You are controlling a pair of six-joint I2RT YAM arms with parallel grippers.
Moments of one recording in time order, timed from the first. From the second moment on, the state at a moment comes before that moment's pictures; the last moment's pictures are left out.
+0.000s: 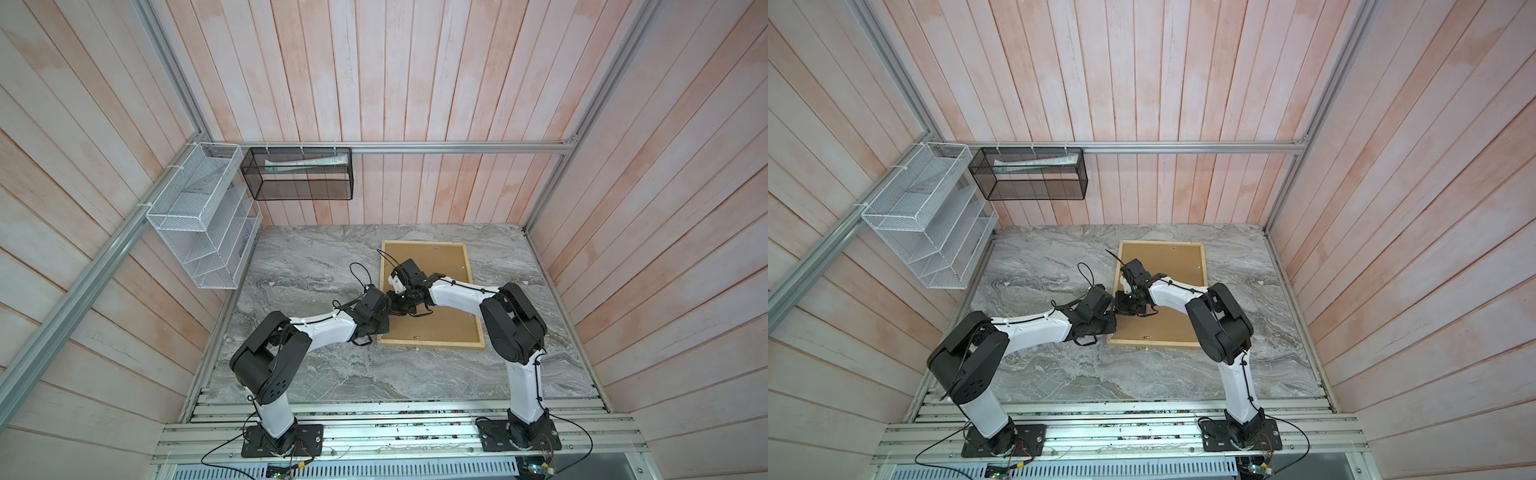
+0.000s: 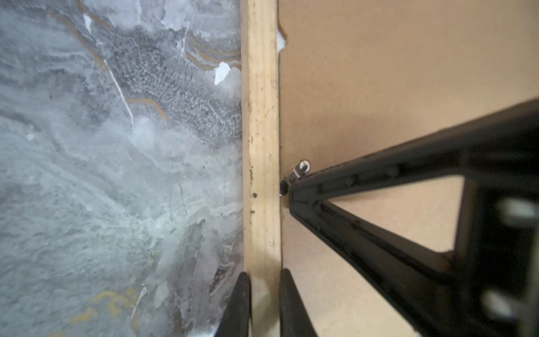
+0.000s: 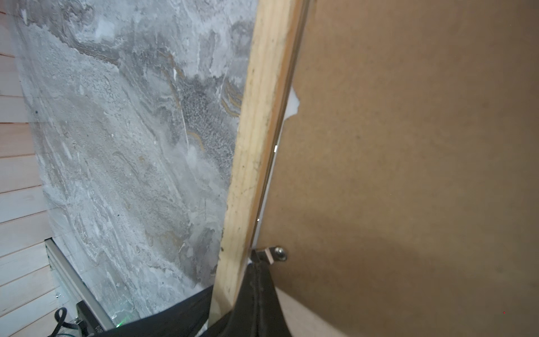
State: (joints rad) left arm -0.70 1.75 0.94 -0.20 -0.05 -0.66; right arm 0.69 2.10 1.44 -0.45 -0.33 0.62
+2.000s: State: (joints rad) left arm -0.70 1.76 0.97 -0.24 -0.13 -0.66; right arm 0.61 2.12 1.17 0.20 -0.70 0.74
